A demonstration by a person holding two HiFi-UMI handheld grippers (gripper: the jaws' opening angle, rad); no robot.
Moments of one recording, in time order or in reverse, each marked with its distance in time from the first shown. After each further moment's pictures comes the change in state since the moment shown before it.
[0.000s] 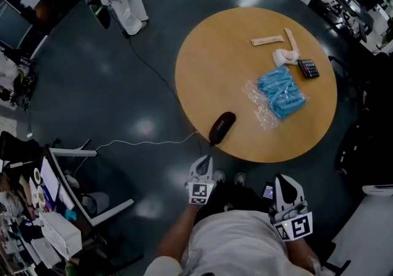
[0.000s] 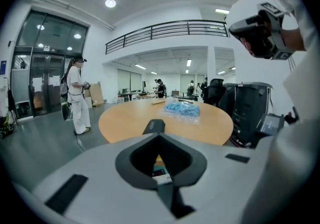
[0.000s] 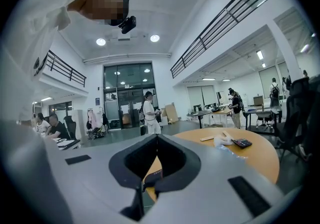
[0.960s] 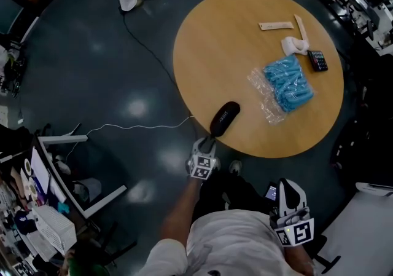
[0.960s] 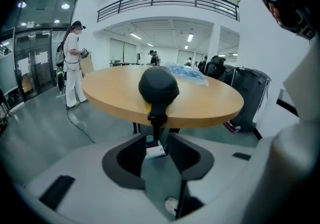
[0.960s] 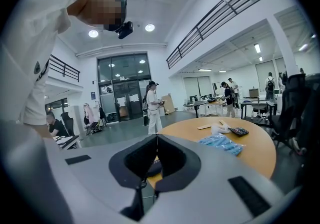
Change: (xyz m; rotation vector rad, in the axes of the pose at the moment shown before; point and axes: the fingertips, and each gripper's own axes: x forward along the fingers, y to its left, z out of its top) left arm 0.086 0.004 -0.129 -0.071 0.334 -0.118; right arm 0.008 0.003 -0.031 0.038 0.120 -0.043
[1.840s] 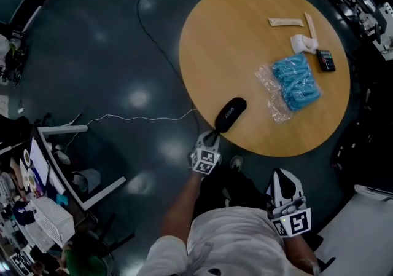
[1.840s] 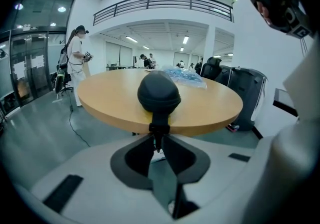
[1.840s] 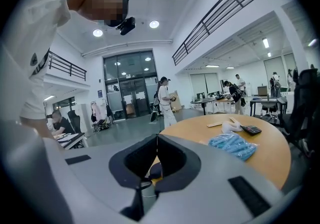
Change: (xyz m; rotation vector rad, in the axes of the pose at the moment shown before) left arm 0.004 0.003 0.014 0.030 -0.031 -0.028; right arm 0.046 0.015 -0.014 -0.016 0.029 0.083
